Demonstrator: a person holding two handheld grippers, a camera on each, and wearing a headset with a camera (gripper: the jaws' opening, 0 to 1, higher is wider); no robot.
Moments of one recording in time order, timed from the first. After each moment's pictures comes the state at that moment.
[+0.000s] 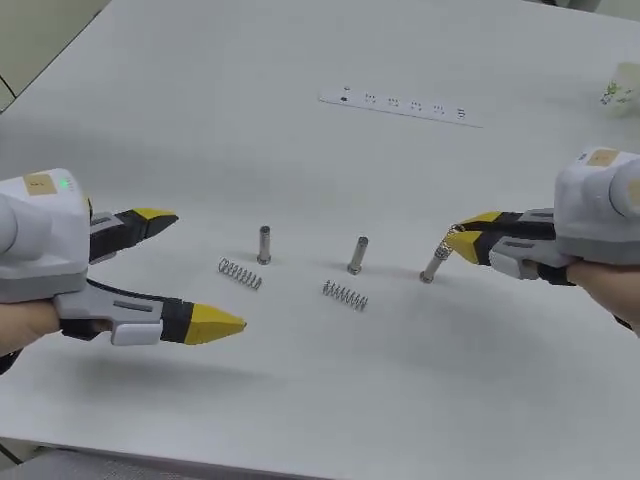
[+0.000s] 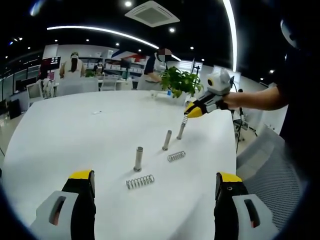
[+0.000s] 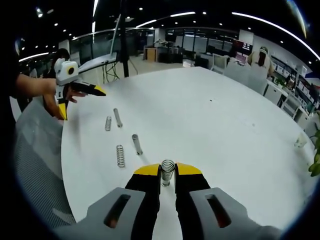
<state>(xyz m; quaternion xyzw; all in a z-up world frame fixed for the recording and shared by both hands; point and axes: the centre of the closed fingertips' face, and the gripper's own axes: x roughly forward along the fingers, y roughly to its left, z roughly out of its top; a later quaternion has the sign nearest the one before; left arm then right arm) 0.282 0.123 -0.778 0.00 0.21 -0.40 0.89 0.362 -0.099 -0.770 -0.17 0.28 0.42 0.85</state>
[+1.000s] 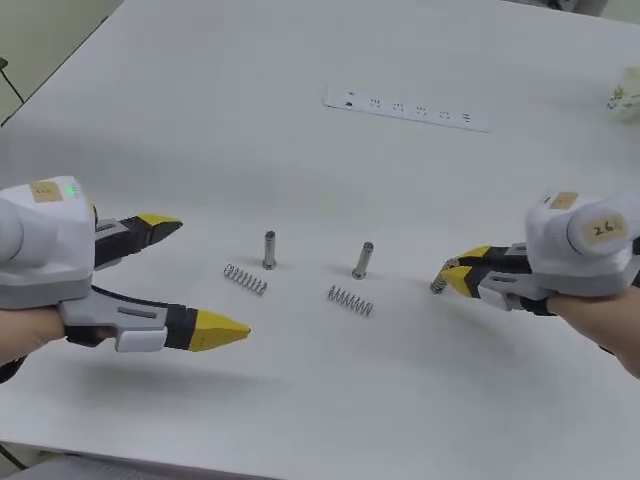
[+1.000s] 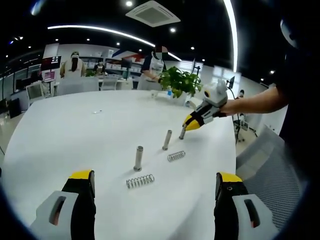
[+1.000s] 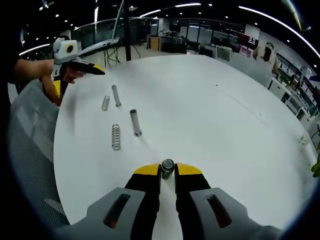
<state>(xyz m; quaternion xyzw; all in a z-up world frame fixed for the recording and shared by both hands) 0.281 0.124 -0.778 0.00 0.22 -0.40 0.89 0.357 -0.103 -0.814 -0.21 0.31 0.43 0.82</state>
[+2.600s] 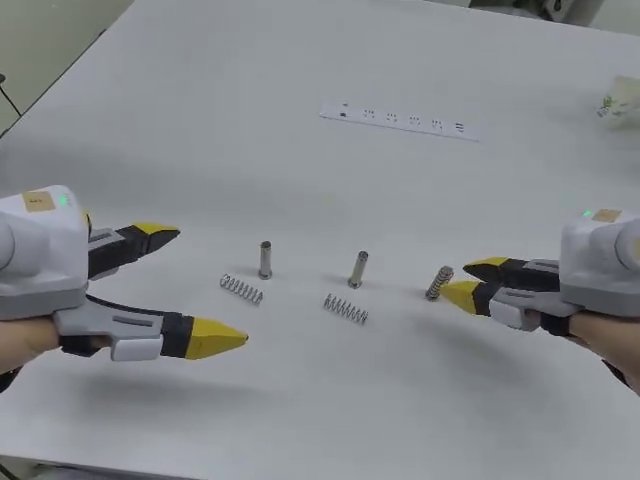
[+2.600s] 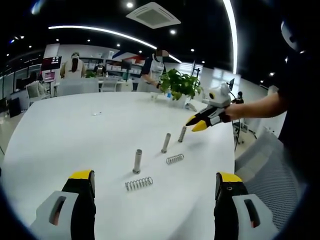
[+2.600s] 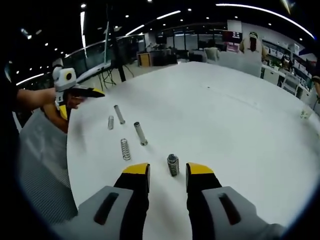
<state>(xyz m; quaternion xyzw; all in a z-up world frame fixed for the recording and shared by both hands) 0.281 0.122 -0.771 -0.01 0.21 -0.40 0.89 0.341 -0.114 -0.794 -0.09 0.31 0.41 0.85</state>
